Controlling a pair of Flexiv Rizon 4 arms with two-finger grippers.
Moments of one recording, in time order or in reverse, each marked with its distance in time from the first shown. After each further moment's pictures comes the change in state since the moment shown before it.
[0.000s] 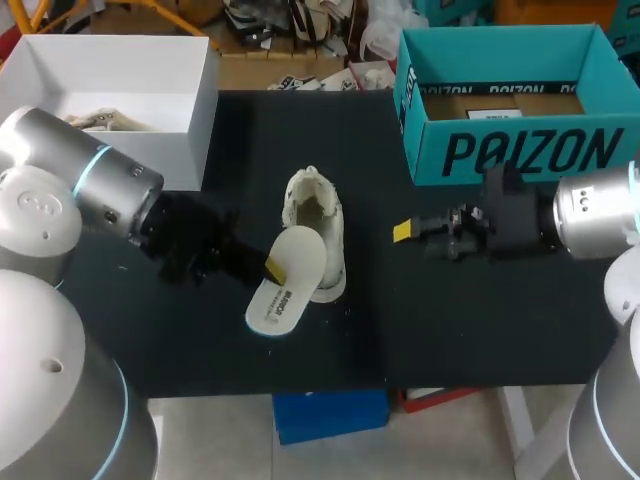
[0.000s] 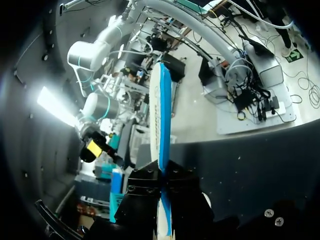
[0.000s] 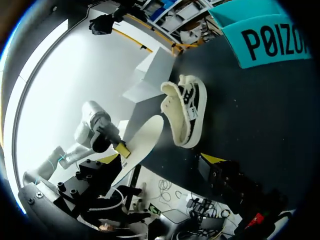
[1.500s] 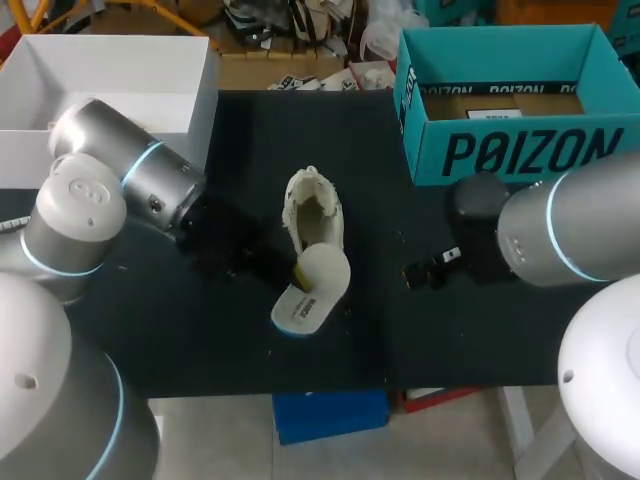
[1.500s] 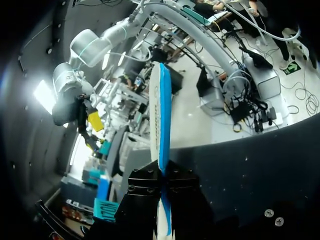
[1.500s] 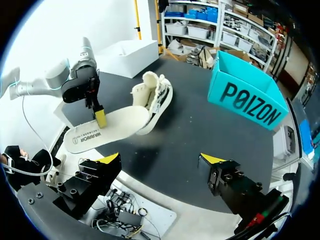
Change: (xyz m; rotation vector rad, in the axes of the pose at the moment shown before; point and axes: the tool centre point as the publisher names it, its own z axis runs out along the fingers) left arm 0.010 0.025 0.039 0.091 0.095 -0.067; right arm -0.004 -0.029 -0.035 0.022 -0.611 -0.475
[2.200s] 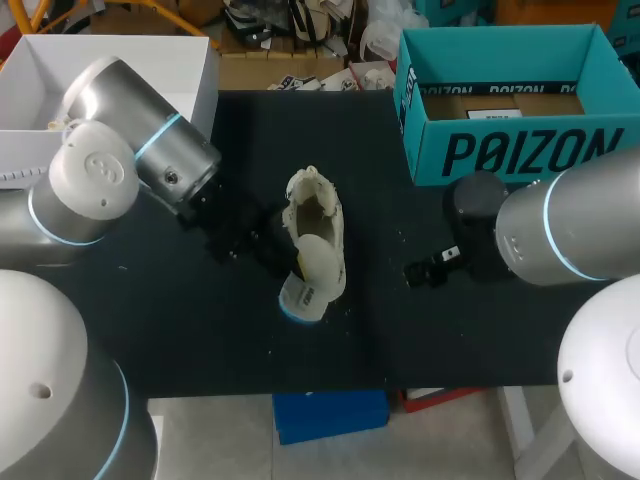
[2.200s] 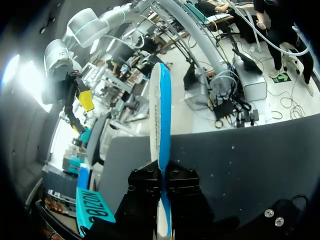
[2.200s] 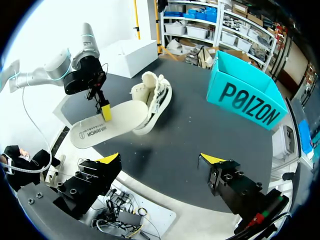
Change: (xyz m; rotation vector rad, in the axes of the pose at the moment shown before) left arm 0.002 0.020 -0.010 -0.059 0.172 -0.090; right arm 0.000 0.001 -0.001 0.002 -0.008 0.001
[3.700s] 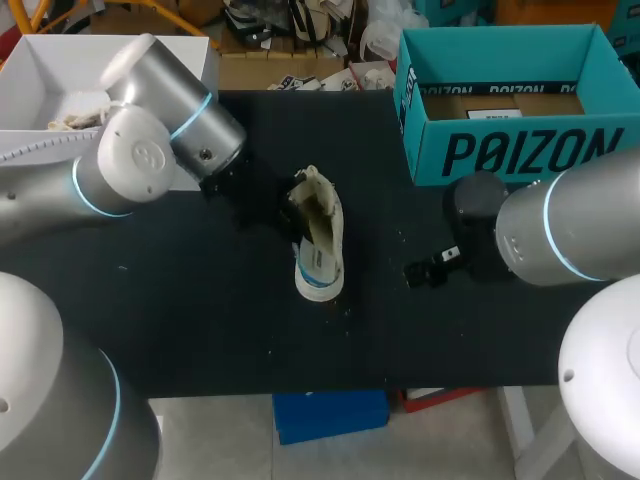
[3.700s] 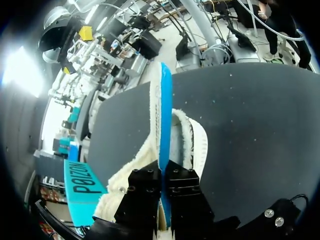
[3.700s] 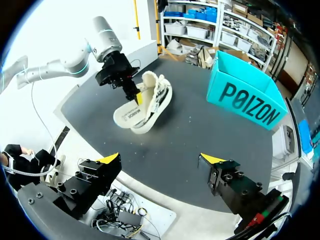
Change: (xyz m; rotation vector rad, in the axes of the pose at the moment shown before) left arm 0.001 0.123 -0.007 -0.214 0.101 -0.007; right arm 0.000 0.000 0.000 0.000 0.000 0.000
